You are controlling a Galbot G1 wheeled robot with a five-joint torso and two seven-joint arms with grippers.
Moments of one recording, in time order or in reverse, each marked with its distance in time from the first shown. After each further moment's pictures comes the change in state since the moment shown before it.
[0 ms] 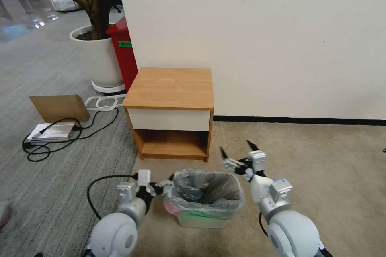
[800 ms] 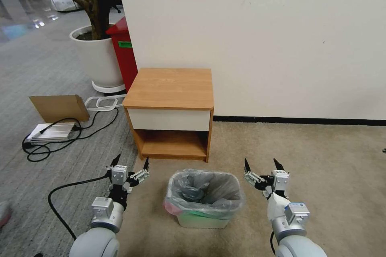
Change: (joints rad) left arm 0.105 -0.017 -0.068 0.060 0.229 -0.334 0.072; right arm -0.080 0.085 0.068 -0.029 -0.060 0.114 0.012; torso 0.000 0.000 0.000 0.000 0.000
